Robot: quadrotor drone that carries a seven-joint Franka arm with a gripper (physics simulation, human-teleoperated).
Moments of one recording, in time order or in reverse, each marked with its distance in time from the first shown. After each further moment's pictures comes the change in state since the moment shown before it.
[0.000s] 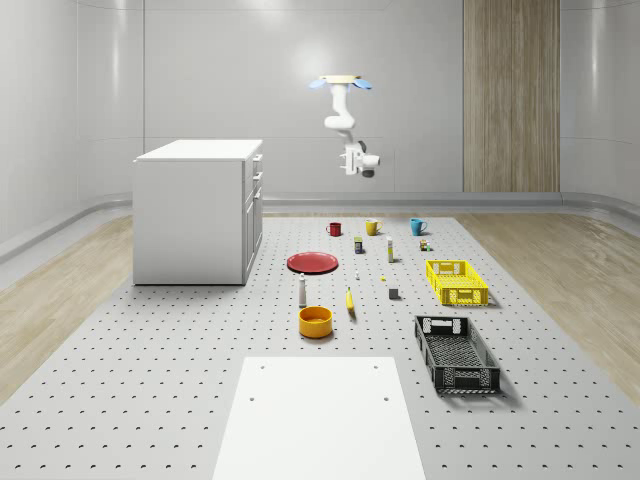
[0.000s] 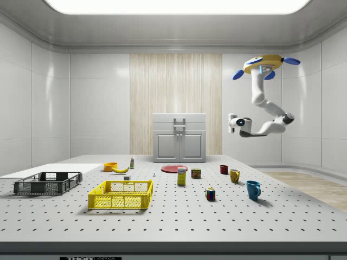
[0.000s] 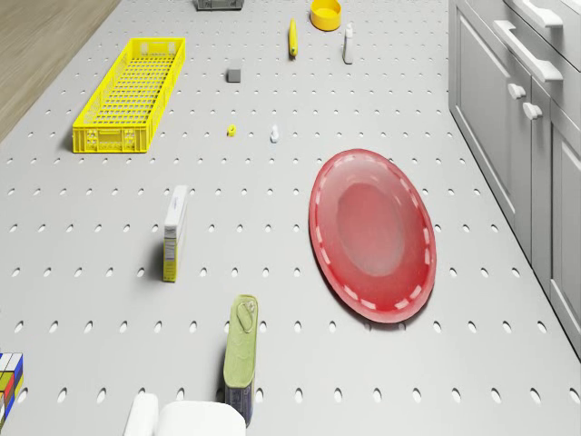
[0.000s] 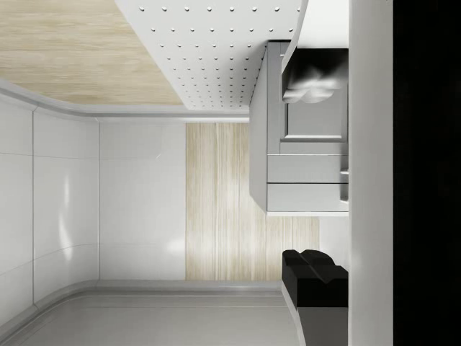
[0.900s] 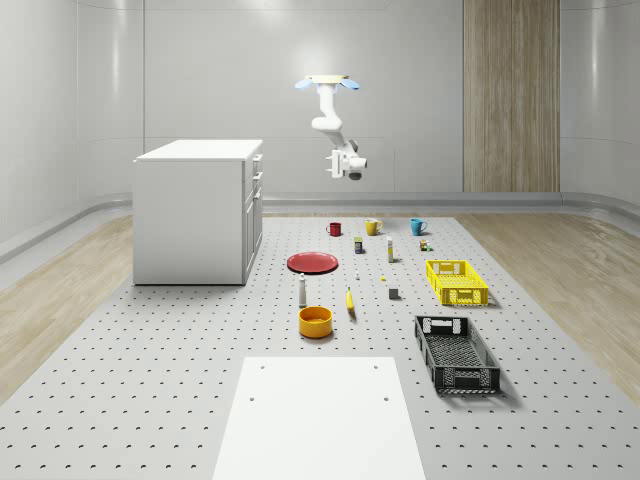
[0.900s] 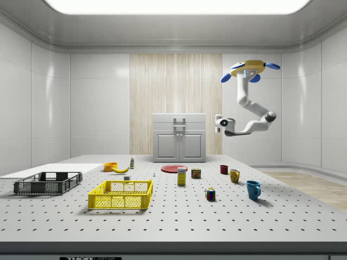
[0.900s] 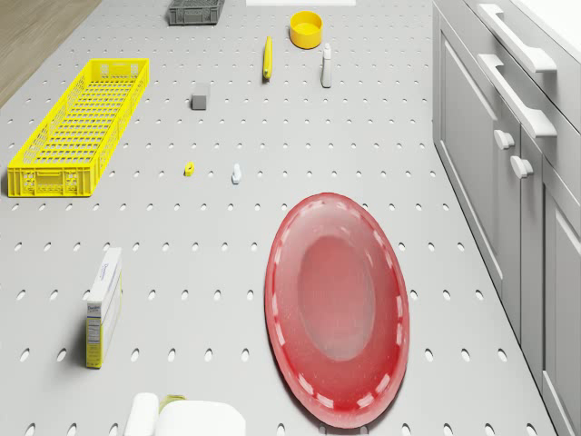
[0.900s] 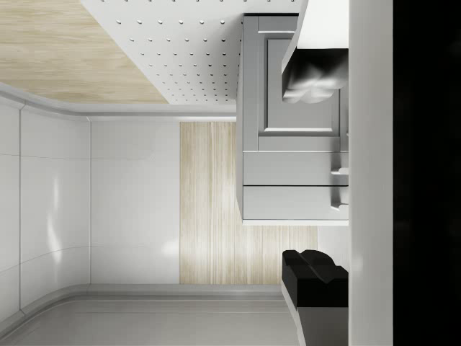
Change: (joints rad) arm 0.096 -0.080 -0.044 -0.011 -0.057 0.082 0.047
